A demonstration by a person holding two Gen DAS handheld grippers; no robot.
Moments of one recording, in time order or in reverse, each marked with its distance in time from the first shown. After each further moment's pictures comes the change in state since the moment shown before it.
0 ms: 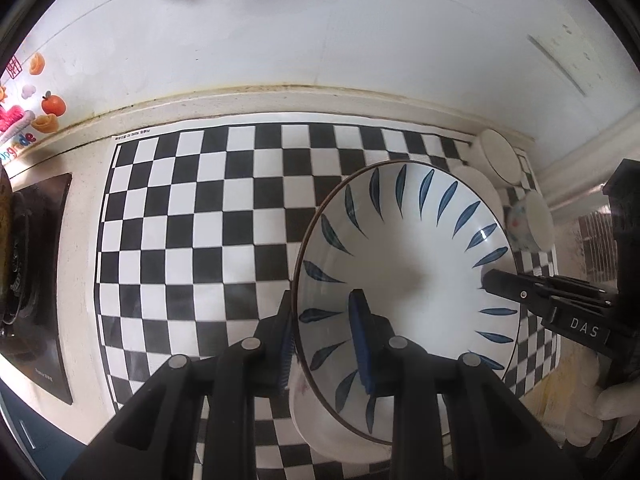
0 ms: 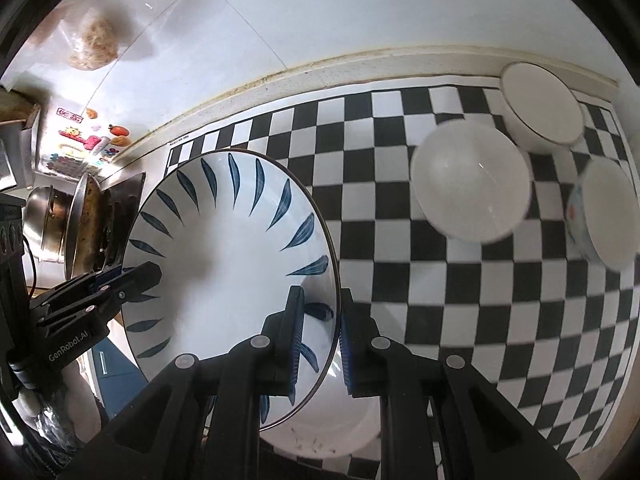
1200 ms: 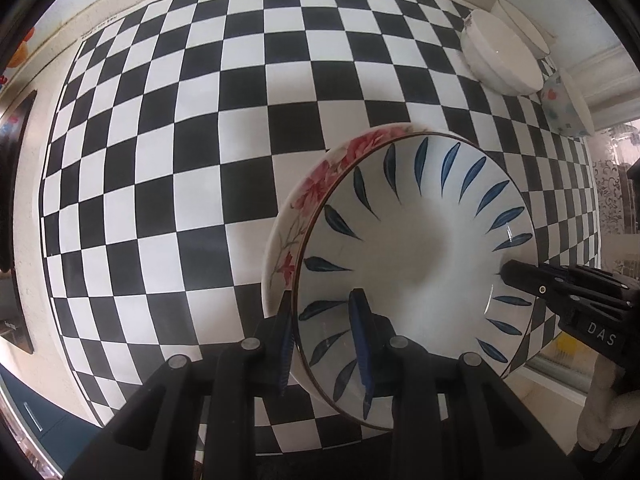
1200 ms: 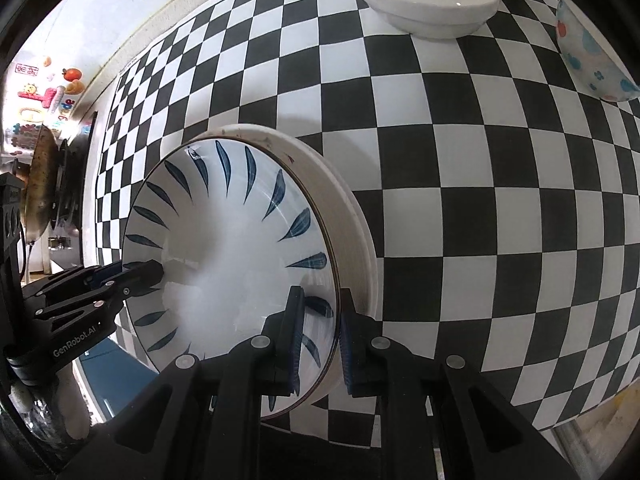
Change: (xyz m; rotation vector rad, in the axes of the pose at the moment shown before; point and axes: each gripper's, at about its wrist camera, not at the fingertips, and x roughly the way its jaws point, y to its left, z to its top) left arm 0.099 -0.011 -0.101 0.030 0.255 0.034; right arm 0.087 -0.030 -0.113 0.073 0.164 -0.075
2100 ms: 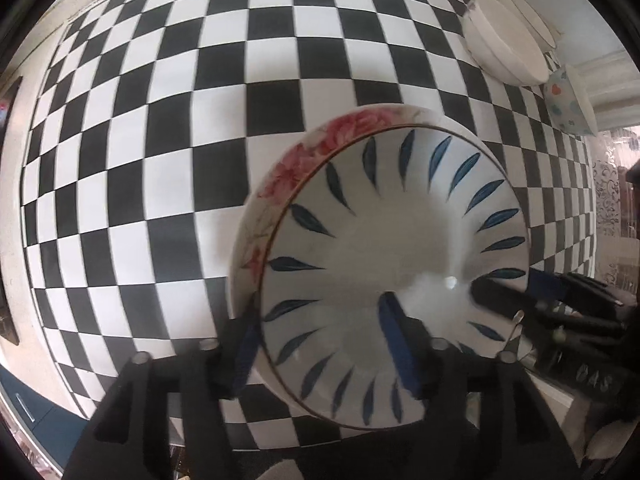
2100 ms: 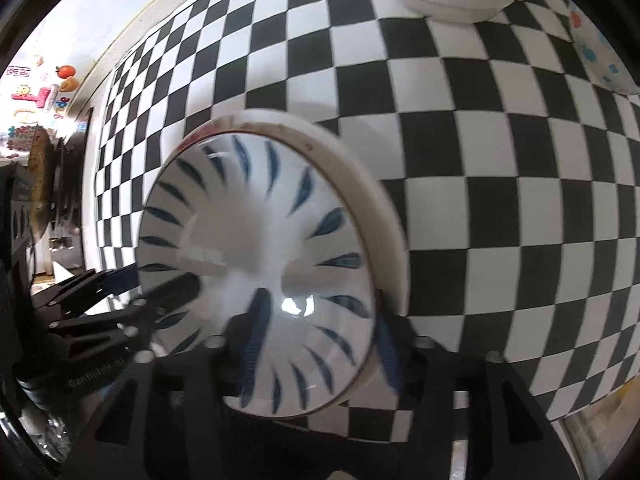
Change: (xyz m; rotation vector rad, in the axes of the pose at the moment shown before) left arm 0.019 -0.013 0.009 -0.026 0.071 -0.055; right arm 0.013 0.018 0.004 0.030 0.063 0.026
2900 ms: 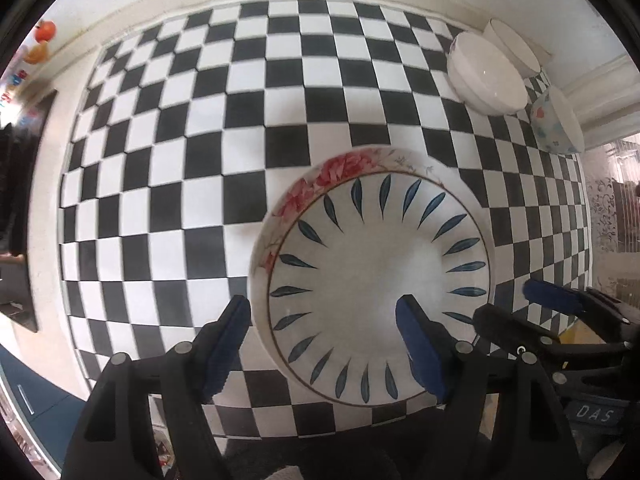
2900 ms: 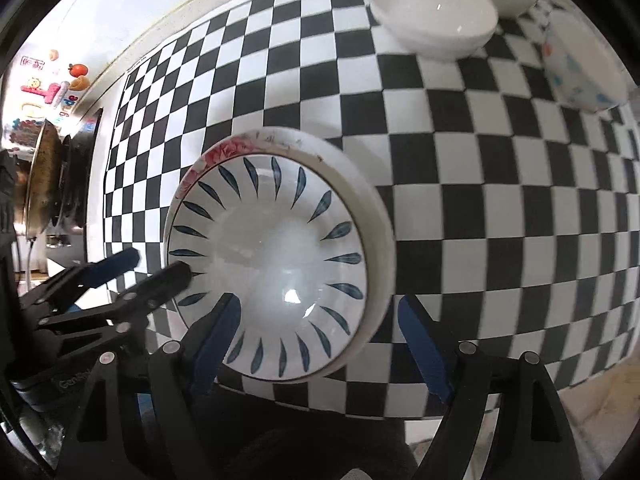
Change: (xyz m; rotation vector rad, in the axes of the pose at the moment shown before) left arm -0.052 -0.010 -0.020 -0.022 -0.140 0.090; right arm -0.051 0.018 -0.021 -0.033 -0.081 -0.078
